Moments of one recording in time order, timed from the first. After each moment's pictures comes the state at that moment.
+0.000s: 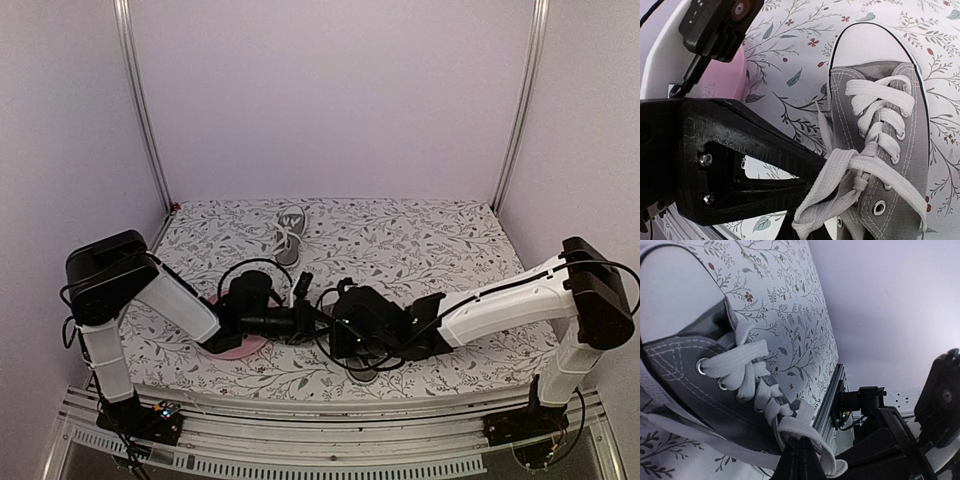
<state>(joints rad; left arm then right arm) -0.89 1.90 0.67 0.91 0.46 -1.09 1.22 1.74 1.01 -0.10 0.32 0.90</state>
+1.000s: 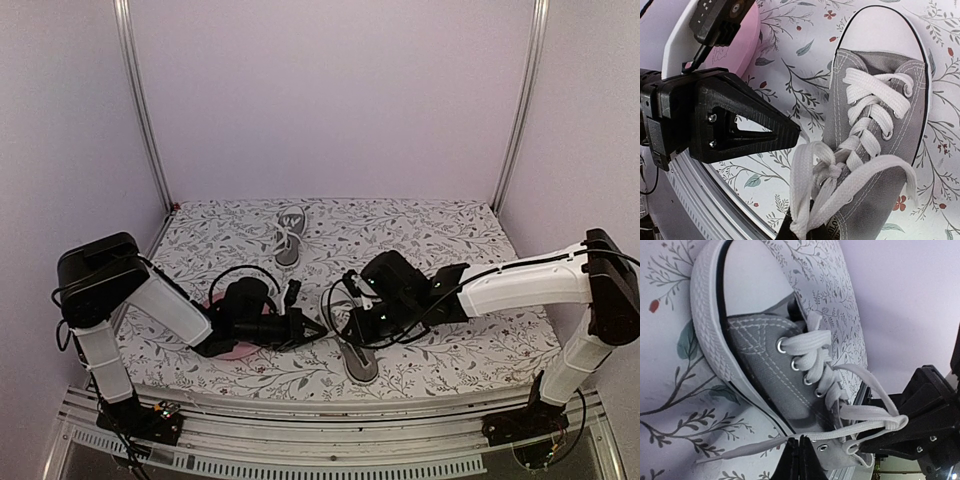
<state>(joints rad) -0.89 1.85 0.61 0.81 0.36 -1.04 1.04 1.65 1.01 -0.24 -0.09 0.65</state>
